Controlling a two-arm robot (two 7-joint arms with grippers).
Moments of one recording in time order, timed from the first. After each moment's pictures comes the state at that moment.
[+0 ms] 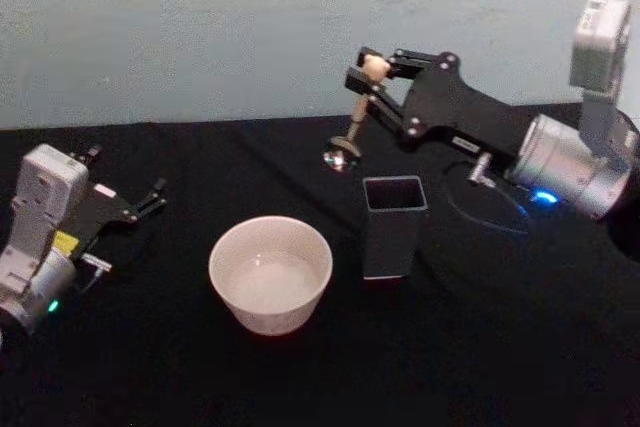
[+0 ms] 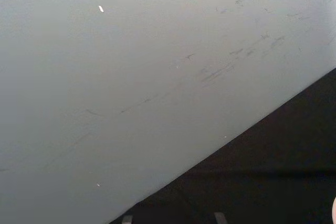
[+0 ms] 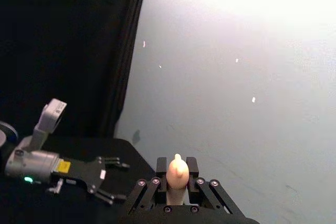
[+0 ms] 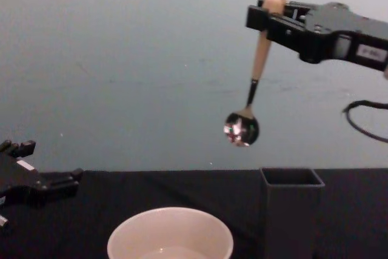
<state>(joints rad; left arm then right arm) -0.20 0.60 0.45 -1.41 -0.25 -0.12 0.03 0.41 0.49 -0.44 -1.52 0.52 -0.21 0.69</state>
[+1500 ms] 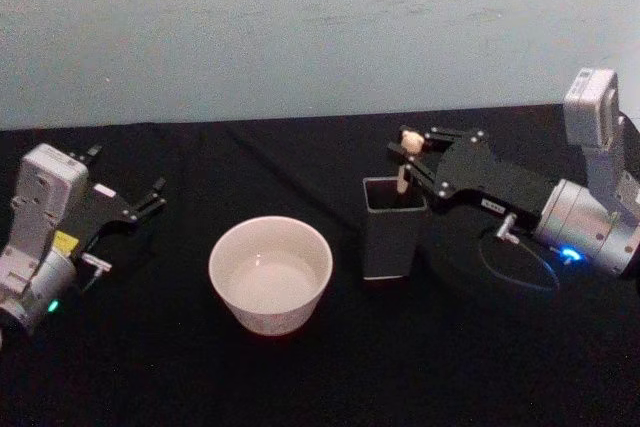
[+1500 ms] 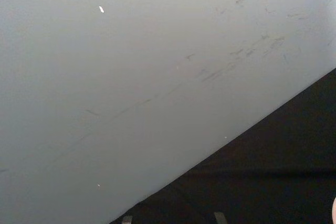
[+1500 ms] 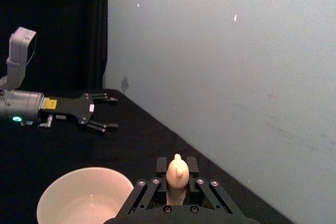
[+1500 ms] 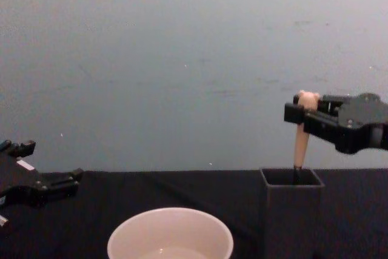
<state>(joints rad) -0.20 0.60 0.45 -1.41 -0.25 -0.12 0.03 0.31 0.54 -0.41 -1.47 0.49 -0.13 0.64</state>
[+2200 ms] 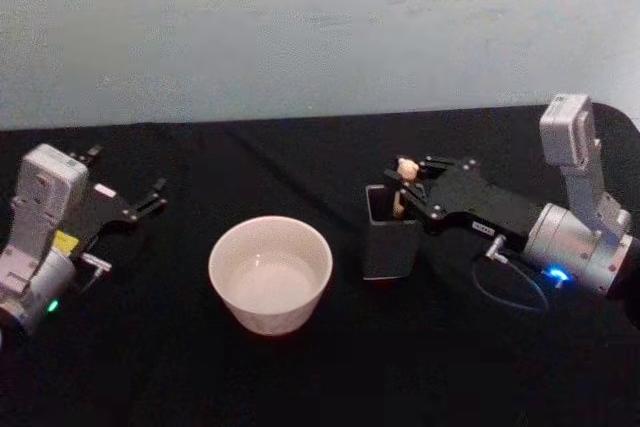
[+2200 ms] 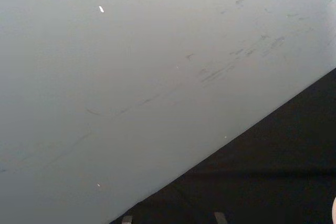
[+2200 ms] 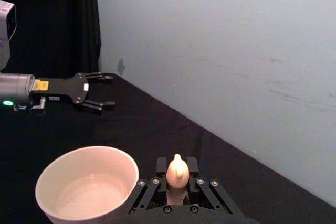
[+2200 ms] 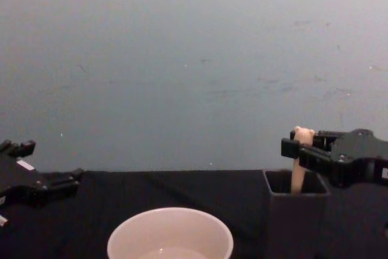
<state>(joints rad) -0.20 0.60 0.45 -1.41 -0.25 -0.12 0.03 0.30 0.52 -0.43 -1.42 0.48 -0.09 0.62</state>
